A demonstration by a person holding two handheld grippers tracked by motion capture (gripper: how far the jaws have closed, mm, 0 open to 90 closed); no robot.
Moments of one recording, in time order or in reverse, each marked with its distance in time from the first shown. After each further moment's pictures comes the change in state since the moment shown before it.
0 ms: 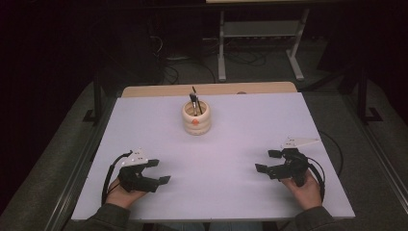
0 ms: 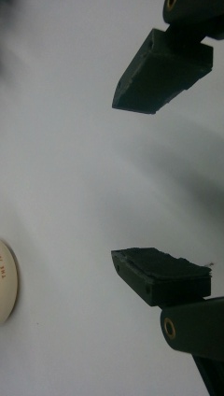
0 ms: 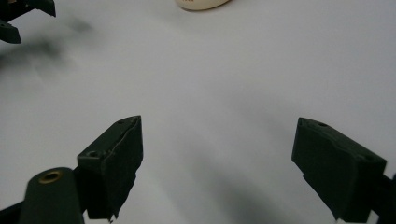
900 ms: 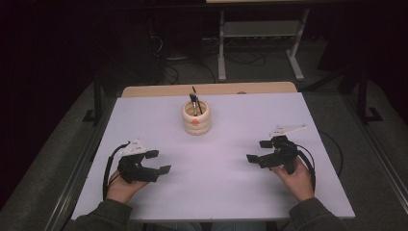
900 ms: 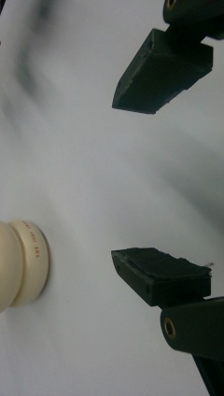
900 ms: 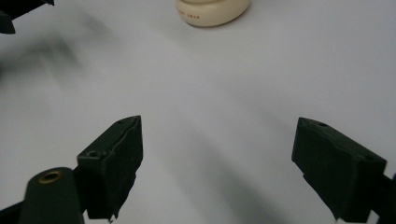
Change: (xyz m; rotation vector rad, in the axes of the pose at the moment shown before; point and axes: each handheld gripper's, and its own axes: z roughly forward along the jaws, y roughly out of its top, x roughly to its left) left arm 0.008 0.017 -0.002 -0.061 0.021 -0.049; right arm 0.003 0.036 0.020 0.045 0.014 -0.024
